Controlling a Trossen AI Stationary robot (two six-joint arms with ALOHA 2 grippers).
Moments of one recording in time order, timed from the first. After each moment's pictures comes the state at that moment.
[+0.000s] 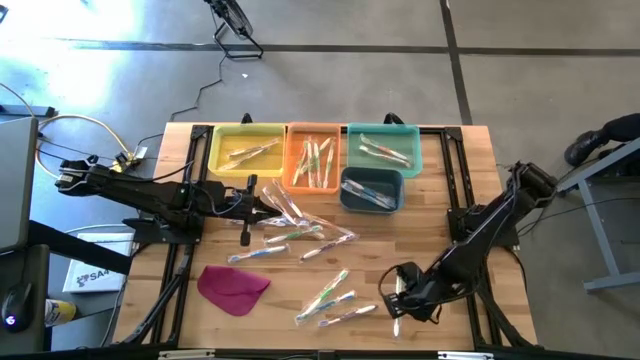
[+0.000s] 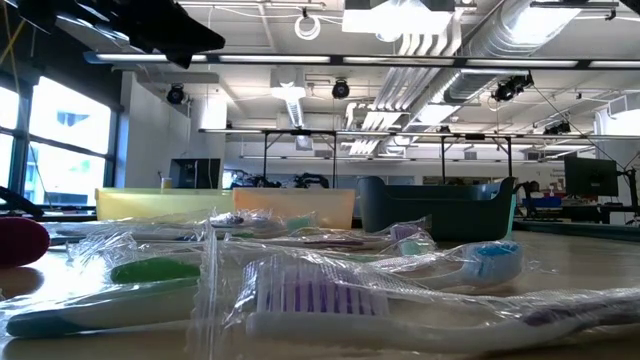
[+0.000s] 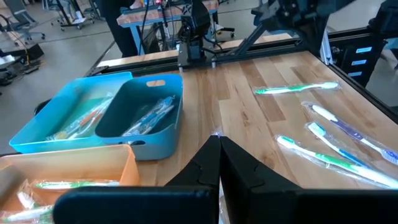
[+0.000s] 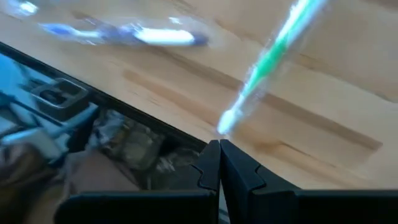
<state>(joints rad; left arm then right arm) -0.14 0.83 0.51 0.10 -0.15 0.11 0.77 1.52 1.04 -0.61 -0.06 2.05</state>
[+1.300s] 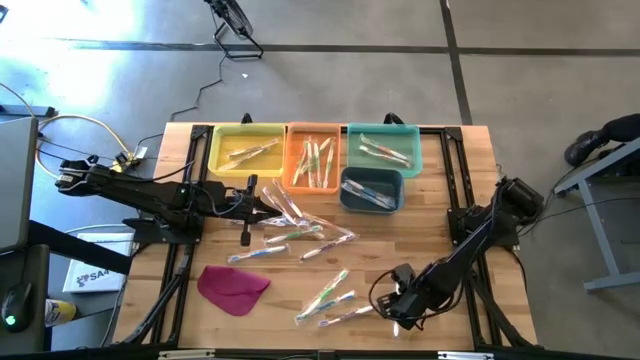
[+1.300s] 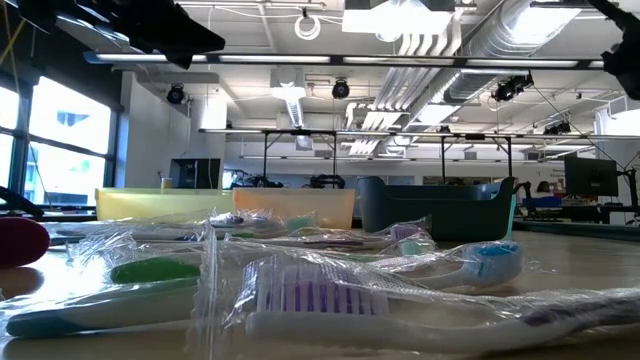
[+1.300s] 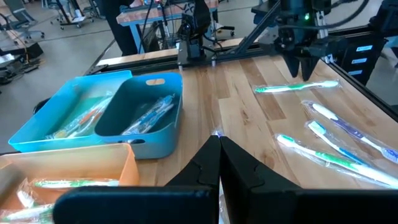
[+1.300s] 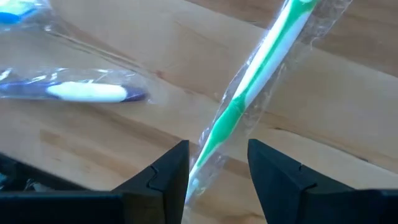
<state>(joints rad) -0.14 0.83 0.51 0.10 -0.15 0.11 0.77 1.71 1.04 -0.64 -0.01 2.05</state>
